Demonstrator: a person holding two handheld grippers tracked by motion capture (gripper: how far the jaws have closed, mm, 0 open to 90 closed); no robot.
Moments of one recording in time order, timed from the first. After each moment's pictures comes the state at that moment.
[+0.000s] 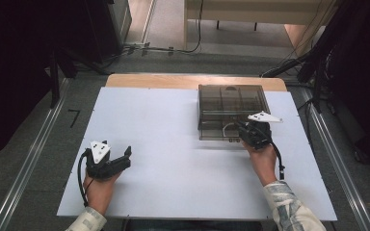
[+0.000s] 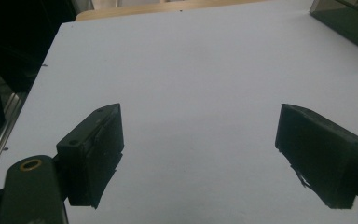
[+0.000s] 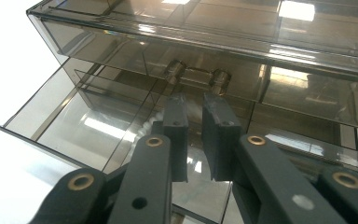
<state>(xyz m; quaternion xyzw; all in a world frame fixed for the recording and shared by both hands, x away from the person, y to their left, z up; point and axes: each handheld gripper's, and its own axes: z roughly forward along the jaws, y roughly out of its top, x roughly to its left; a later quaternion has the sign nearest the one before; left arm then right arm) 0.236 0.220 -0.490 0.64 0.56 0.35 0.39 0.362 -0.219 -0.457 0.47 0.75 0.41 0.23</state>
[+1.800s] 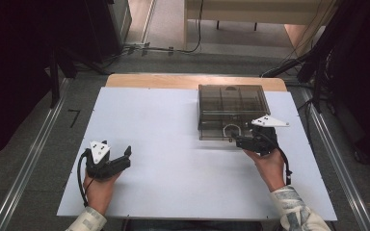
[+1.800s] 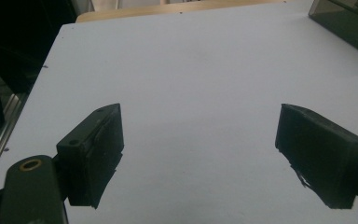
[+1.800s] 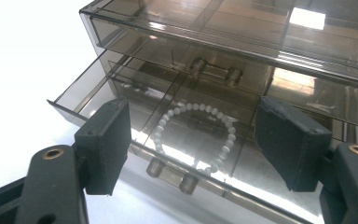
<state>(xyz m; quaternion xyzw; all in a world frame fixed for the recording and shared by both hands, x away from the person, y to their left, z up) 0.236 0.220 -0.490 0.64 0.56 0.35 0.39 0.336 -0.226 -0.439 0.44 0.76 0.41 0.23</state>
